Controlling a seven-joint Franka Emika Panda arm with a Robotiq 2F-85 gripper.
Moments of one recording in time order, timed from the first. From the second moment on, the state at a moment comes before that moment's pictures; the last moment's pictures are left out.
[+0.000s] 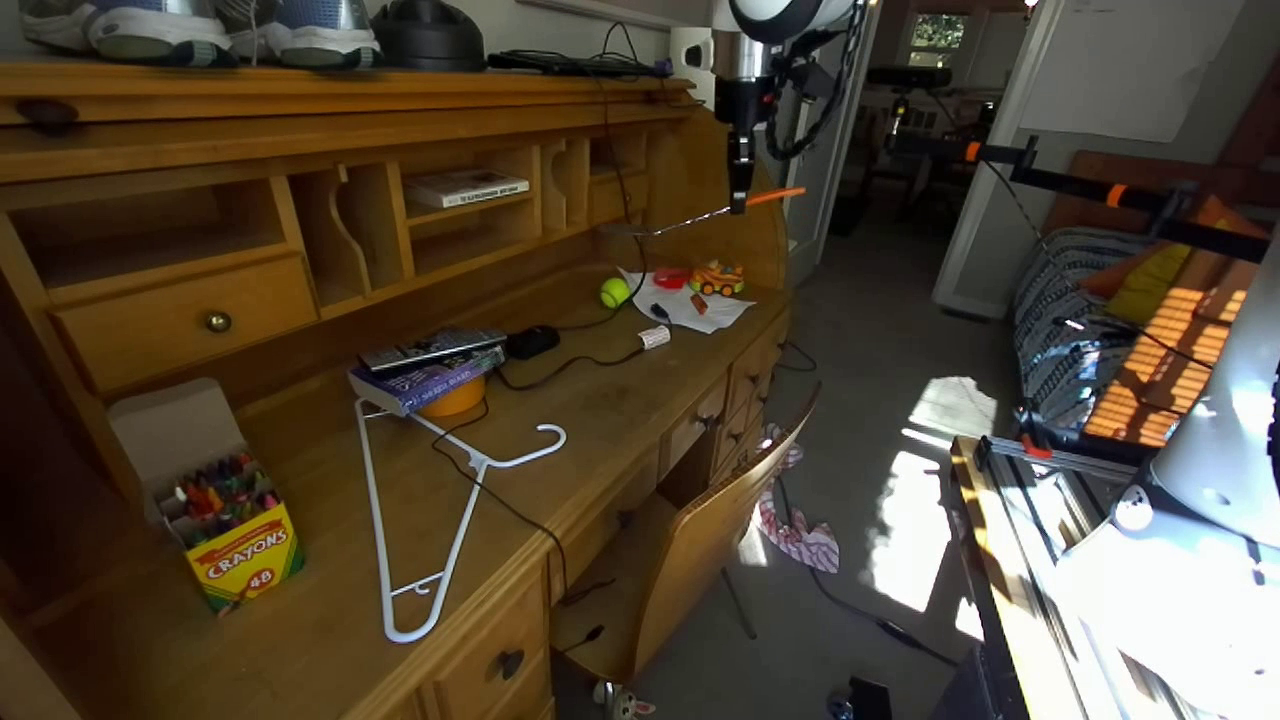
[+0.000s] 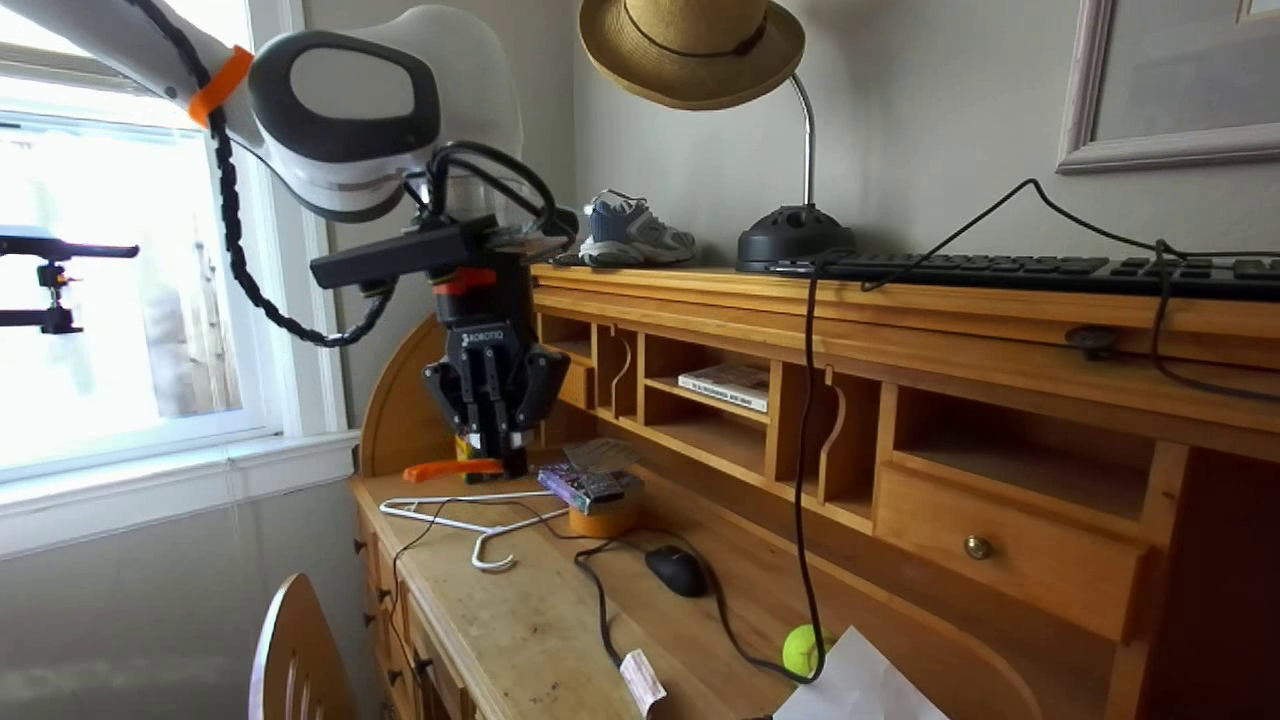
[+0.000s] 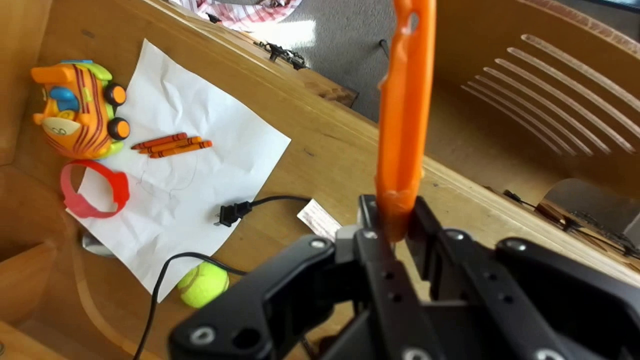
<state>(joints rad) -0.31 0.05 -0.22 -2.06 -0.23 2.17 -0.66</state>
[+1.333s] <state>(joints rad) -0.27 0.40 -0.19 -1.47 -0.13 1.80 -0.49</state>
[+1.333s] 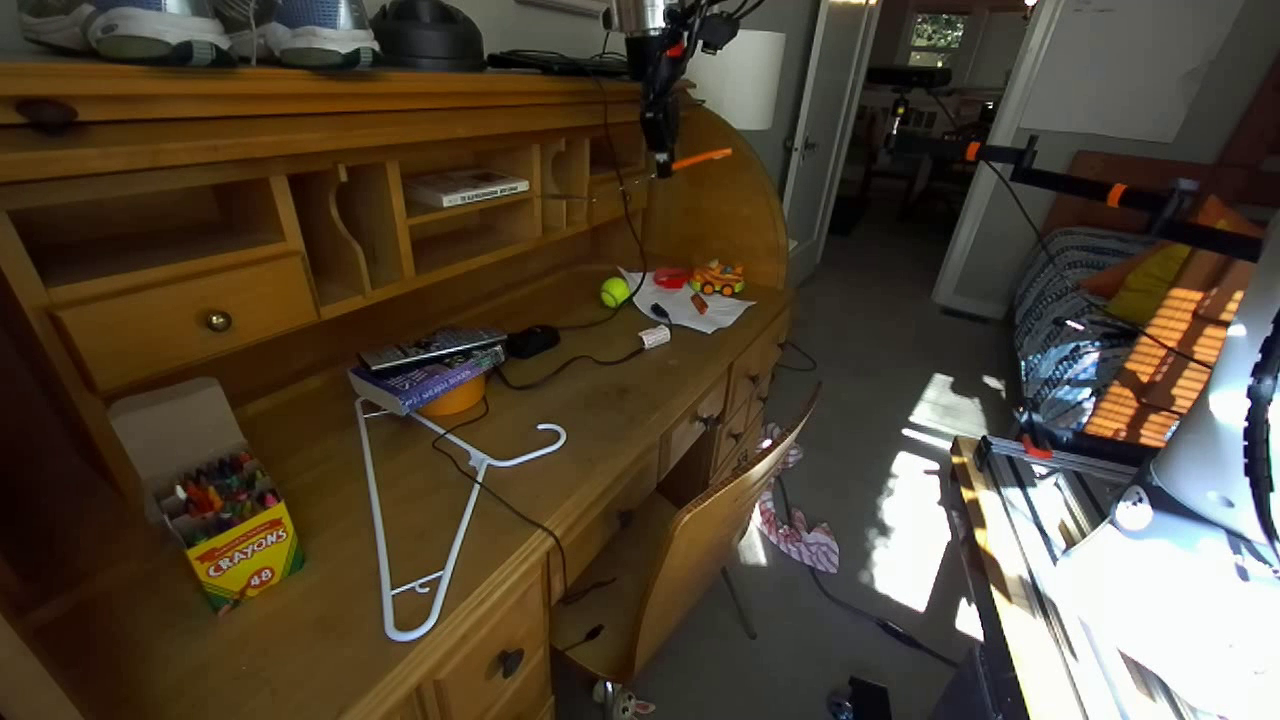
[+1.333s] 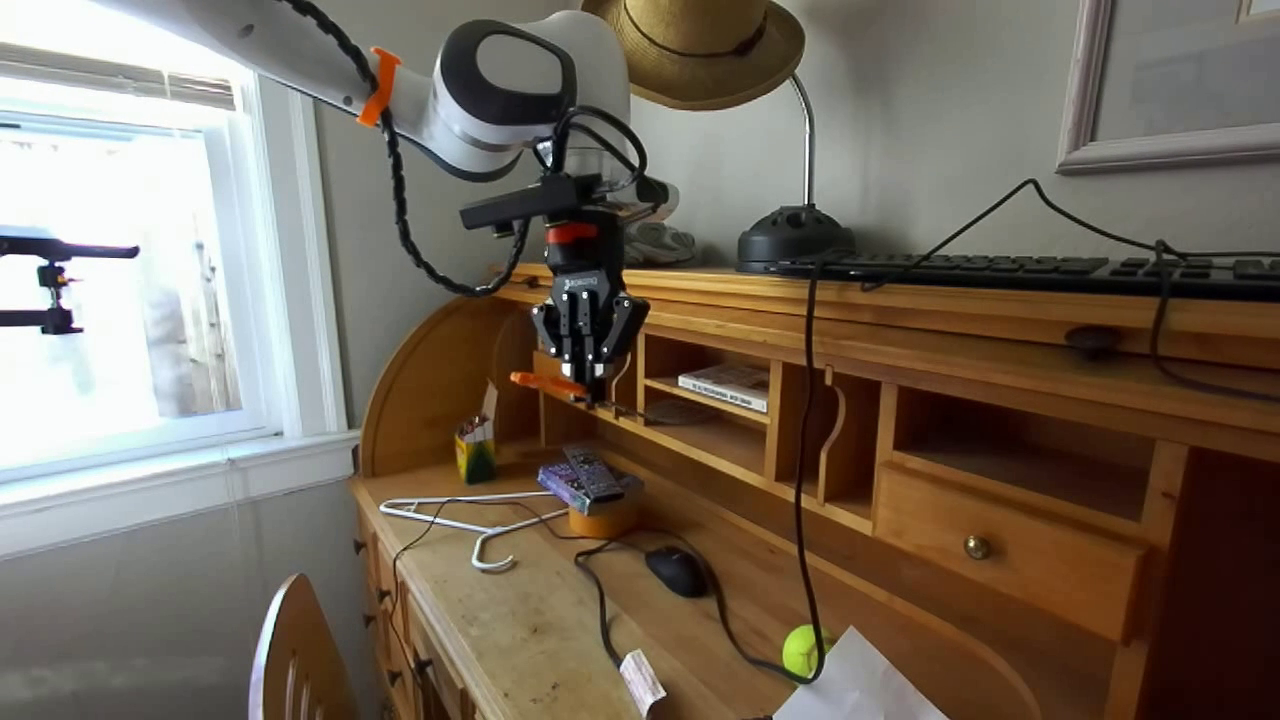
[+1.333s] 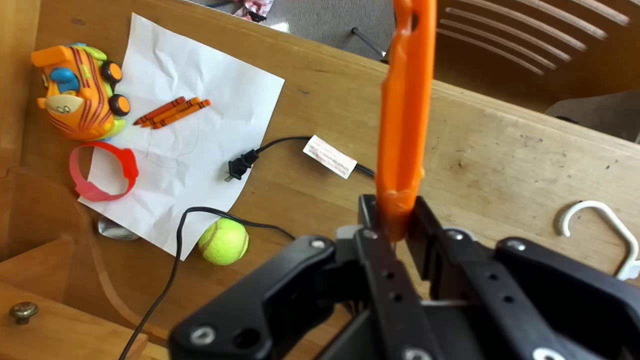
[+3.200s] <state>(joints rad) -0.31 0.59 -0.15 -1.16 -0.13 1.68 -0.51</state>
